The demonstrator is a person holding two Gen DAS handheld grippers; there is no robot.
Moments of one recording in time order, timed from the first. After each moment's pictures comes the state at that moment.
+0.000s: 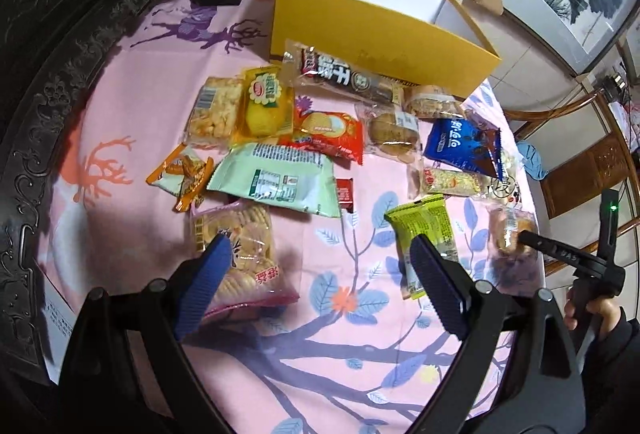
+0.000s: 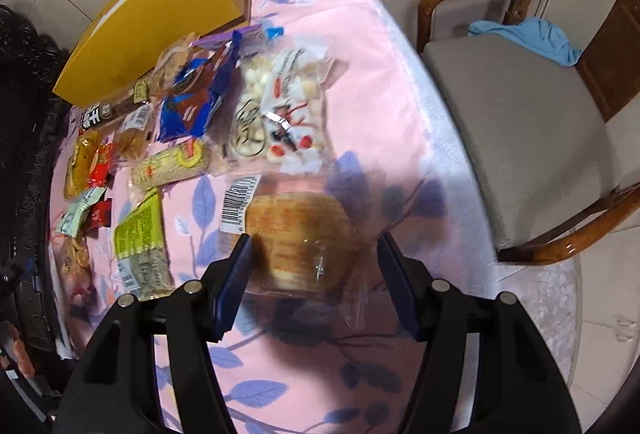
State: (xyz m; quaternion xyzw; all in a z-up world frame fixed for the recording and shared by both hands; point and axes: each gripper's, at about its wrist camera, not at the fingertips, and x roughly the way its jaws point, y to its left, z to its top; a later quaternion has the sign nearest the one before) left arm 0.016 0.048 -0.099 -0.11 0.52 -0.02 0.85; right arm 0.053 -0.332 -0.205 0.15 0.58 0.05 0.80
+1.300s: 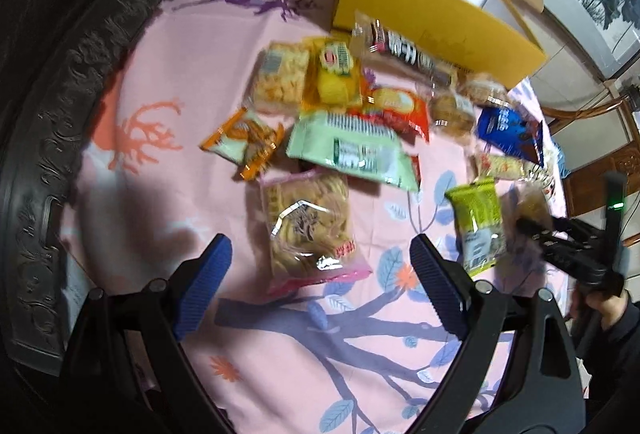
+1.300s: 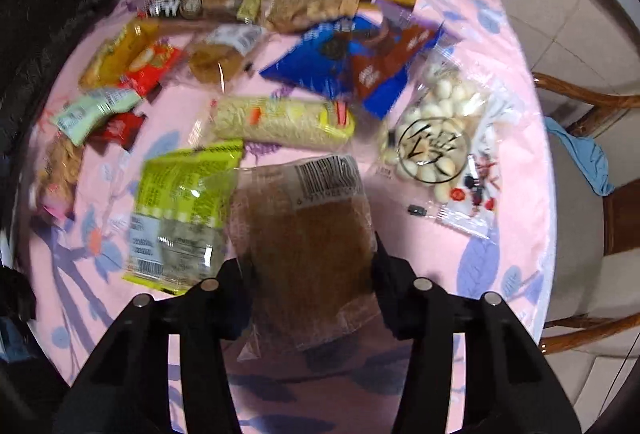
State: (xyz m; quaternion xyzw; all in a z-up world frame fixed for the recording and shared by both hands) left arm 0.005 0.095 -0.124 -0.11 0.56 0.02 0.82; right arm 0.067 -0.220 -0.207 -0.05 0.56 0.15 0.81
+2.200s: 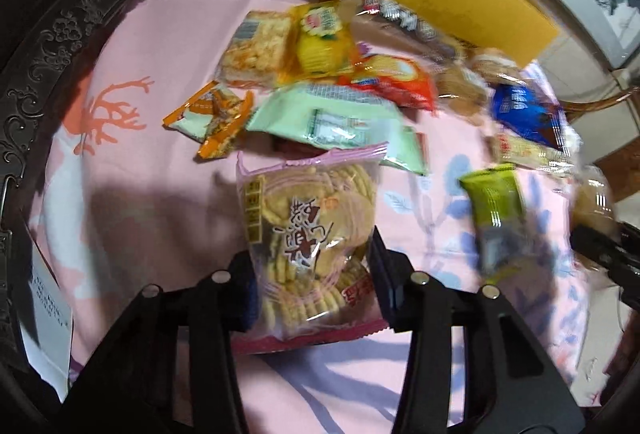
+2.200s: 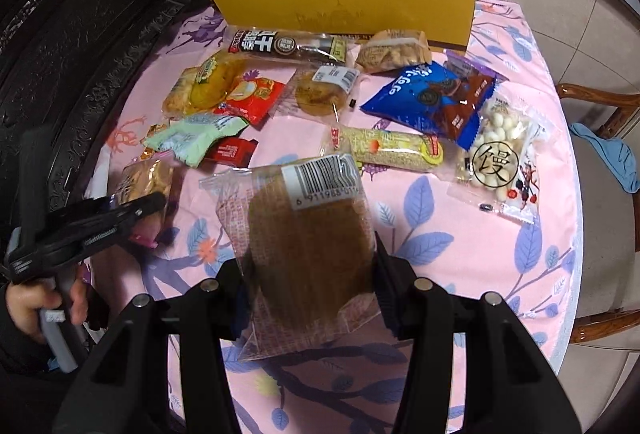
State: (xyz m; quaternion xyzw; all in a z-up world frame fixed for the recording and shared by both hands) left arm 0.008 0.067 -0.158 -0.10 0.55 0.02 0.83; right arm 0.035 -0.189 -0.154 0.01 0.54 0.22 0.82
